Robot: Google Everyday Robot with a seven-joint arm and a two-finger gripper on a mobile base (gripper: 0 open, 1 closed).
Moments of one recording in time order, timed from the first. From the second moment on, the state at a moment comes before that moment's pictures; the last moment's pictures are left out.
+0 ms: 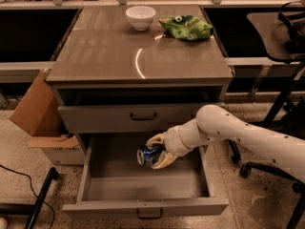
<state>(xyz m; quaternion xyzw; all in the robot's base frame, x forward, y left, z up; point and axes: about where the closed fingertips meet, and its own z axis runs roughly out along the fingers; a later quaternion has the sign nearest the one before) 0.525 -0.012 0.584 -0.75 0.54 0.20 0.34</state>
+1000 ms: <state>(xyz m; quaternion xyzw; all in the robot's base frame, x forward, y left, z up) 0.506 -0.074 0.762 -0.79 0.50 0.07 0.35</state>
